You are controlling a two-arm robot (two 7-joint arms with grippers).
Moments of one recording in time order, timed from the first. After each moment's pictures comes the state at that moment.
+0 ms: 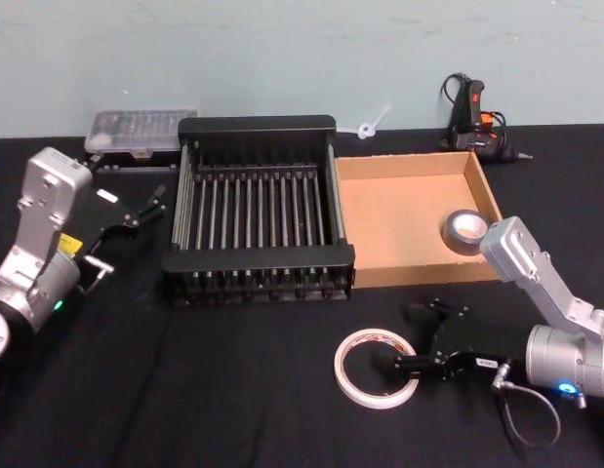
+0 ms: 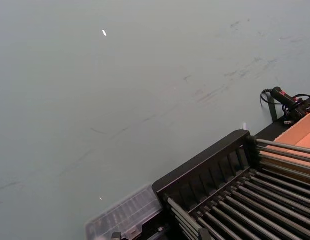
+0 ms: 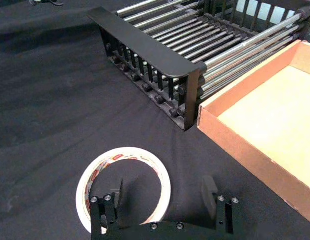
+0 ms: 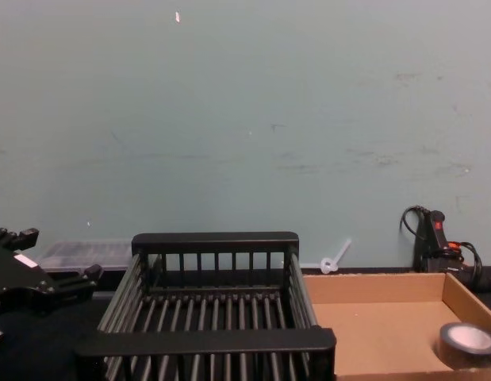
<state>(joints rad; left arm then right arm) -0.20 0.60 0.45 -1.41 -0.25 -0.12 0.03 0.18 0.67 -0.54 -1.52 0.44 0.23 0.62</state>
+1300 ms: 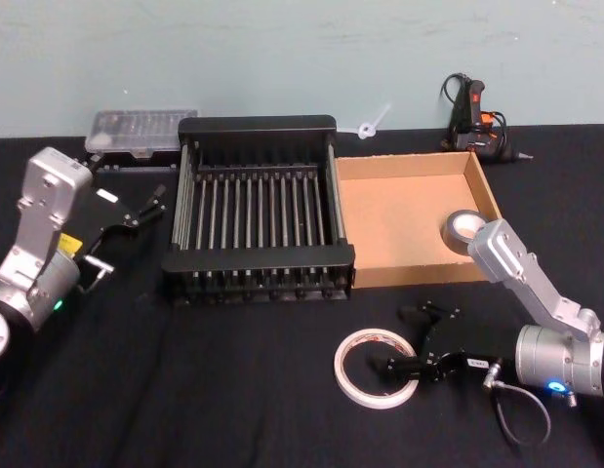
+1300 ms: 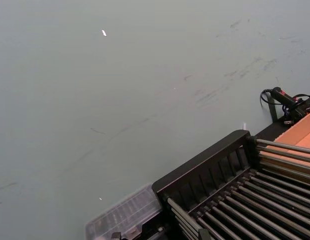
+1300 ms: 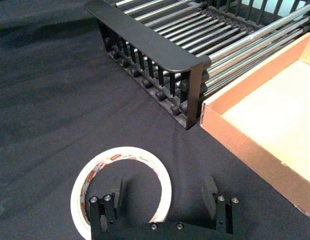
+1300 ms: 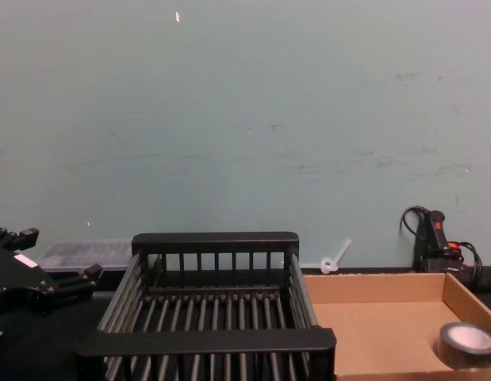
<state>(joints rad) -0.20 0.60 0.45 -1.41 -0.25 -0.12 0.03 0.21 0.65 -0.57 -1.48 0.44 0.23 0.62</state>
